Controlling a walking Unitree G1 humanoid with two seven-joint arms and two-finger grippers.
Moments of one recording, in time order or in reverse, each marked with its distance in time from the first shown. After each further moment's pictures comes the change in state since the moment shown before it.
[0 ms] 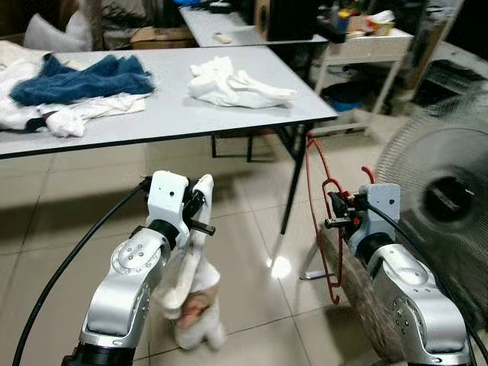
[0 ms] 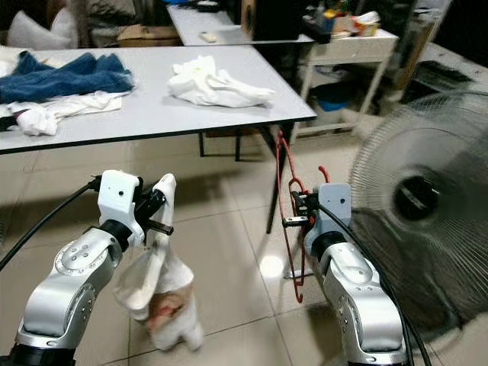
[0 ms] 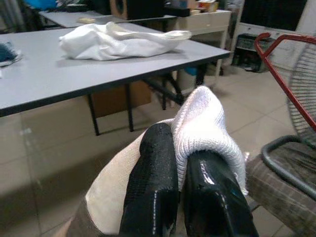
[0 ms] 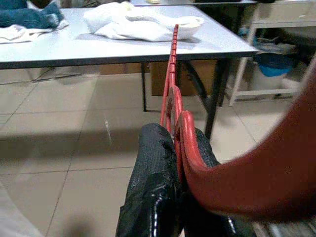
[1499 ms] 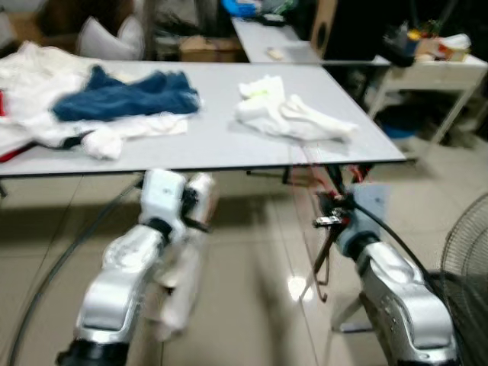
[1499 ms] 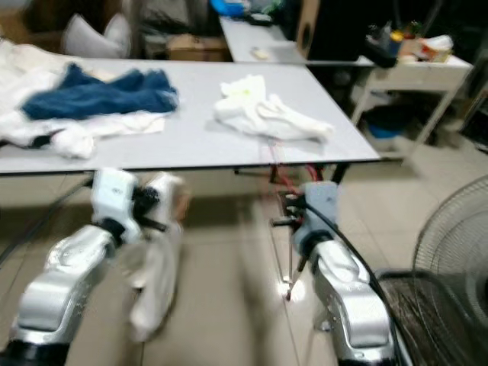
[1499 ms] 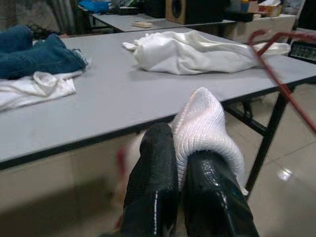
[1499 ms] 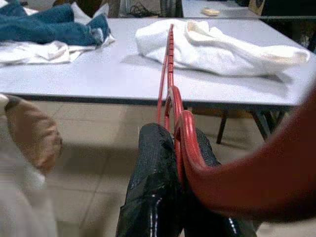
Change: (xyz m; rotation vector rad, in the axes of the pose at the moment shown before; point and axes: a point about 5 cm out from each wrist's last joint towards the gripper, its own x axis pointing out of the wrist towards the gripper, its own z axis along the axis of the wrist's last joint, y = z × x) left arm 0.001 0.010 0.000 0.004 0.007 0.016; right arm 0.007 0.014 0.001 -0.002 -0.012 0.053
